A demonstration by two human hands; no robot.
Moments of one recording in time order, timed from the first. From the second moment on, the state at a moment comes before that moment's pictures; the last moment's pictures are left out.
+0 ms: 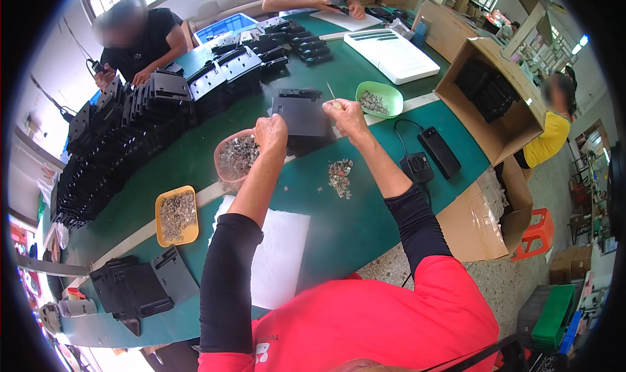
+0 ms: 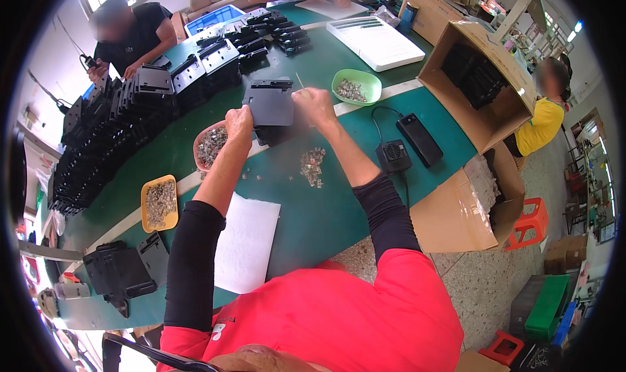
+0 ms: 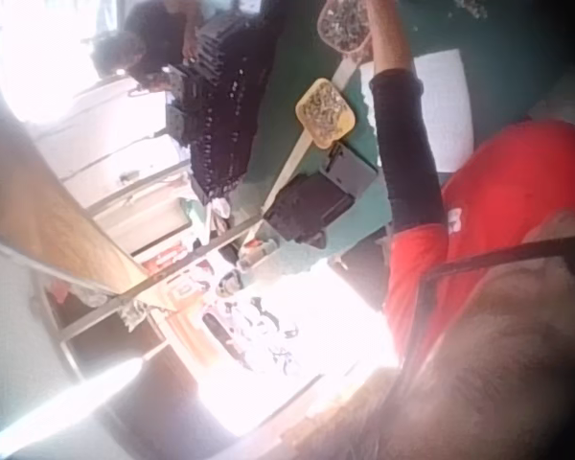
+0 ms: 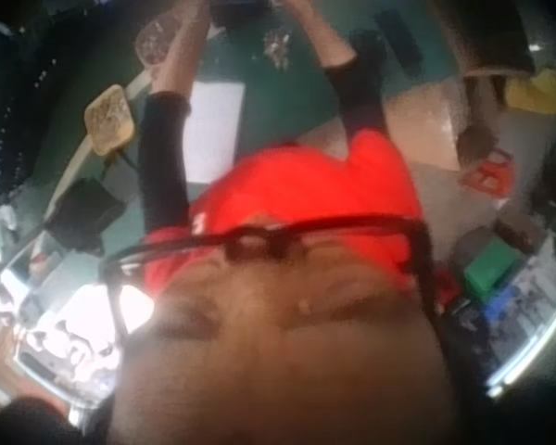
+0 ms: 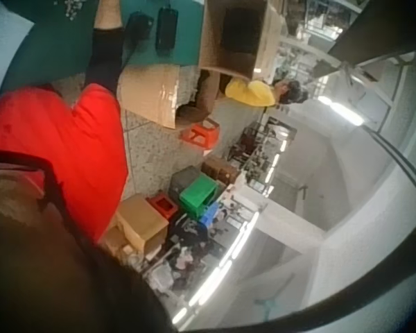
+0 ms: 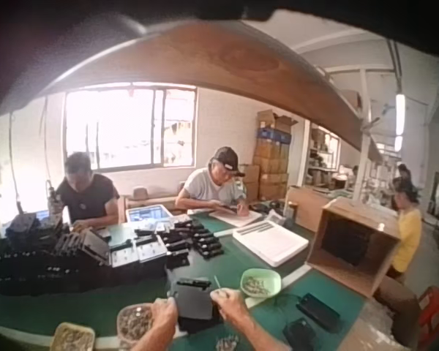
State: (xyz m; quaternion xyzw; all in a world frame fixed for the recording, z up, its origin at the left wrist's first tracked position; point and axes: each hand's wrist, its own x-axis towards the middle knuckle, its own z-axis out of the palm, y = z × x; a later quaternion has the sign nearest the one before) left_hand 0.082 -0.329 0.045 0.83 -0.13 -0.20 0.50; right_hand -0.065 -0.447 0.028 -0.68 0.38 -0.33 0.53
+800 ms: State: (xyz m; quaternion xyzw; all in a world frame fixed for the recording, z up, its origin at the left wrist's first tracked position) left_hand 0.060 -0.303 0.048 0.71 -0.15 -0.35 0.59; right_hand -0.066 -0.451 0.031 -0.71 0.38 -0.30 0.52
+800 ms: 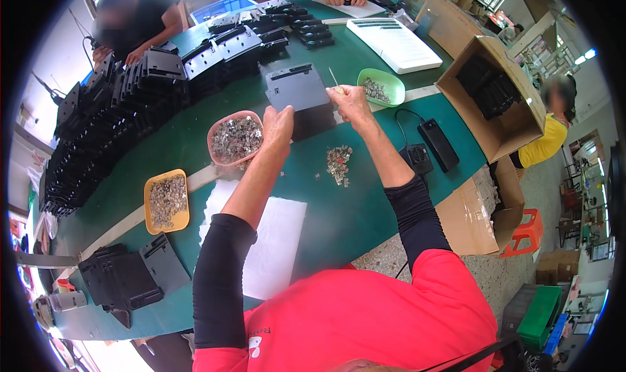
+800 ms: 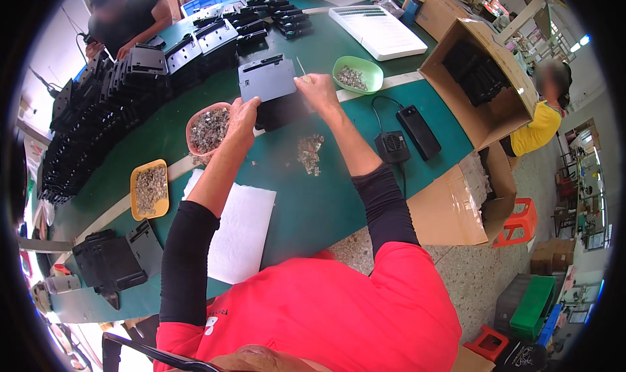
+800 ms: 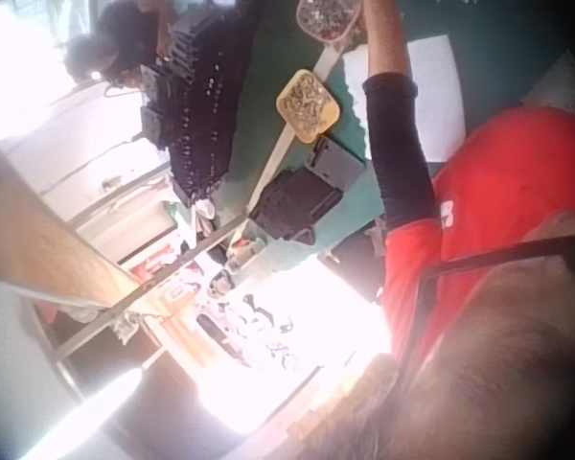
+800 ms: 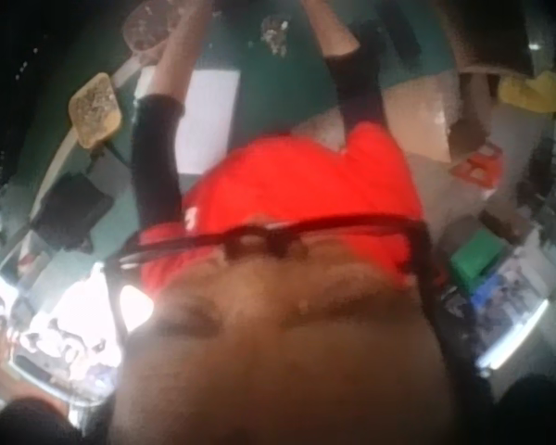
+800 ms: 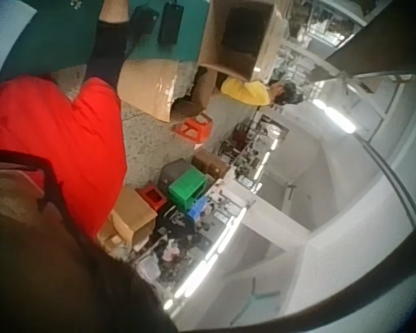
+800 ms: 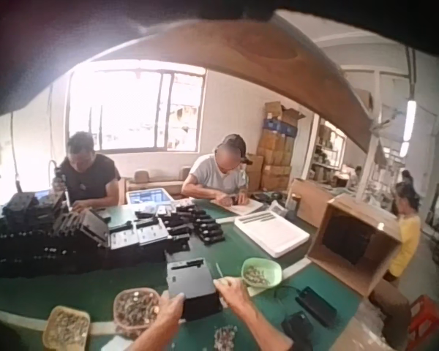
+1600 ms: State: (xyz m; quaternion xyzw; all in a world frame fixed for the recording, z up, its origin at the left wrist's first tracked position) left_hand 0.070 -0.310 0.031 0.70 -0.27 -0.27 0.60; right_hand -0.066 -0.444 0.041 -0.65 0.39 -0.31 0.57
